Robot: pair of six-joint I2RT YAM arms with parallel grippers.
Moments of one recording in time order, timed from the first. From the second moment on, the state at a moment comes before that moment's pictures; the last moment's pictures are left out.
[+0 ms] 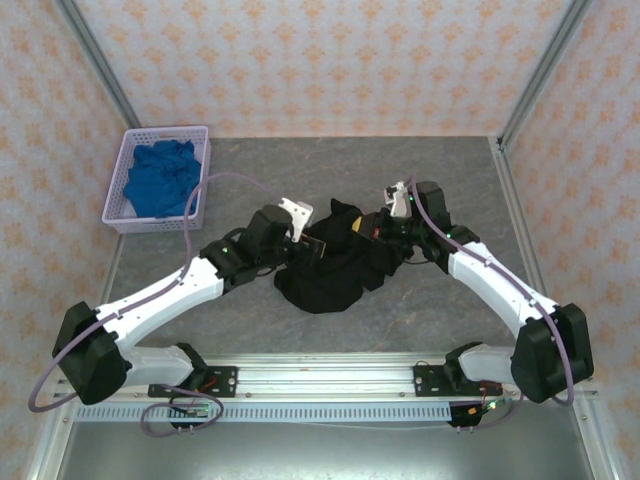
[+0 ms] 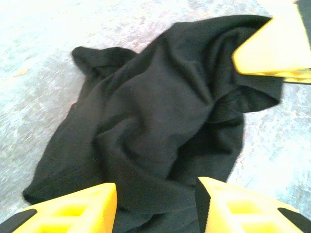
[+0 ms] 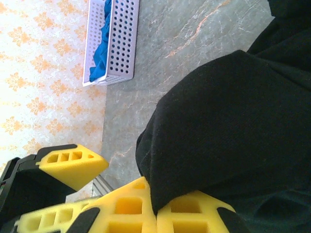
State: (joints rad) left arm -0.72 1.26 0.95 -0.34 0.03 -0.25; right arm 0.39 1.26 0.89 -0.24 -0.63 0.79
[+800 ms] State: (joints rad) left arm -0.73 1.55 1.19 -0.19 0.30 -0.10; right arm 0.29 1.17 0.89 -0.30 -0.79 0.72
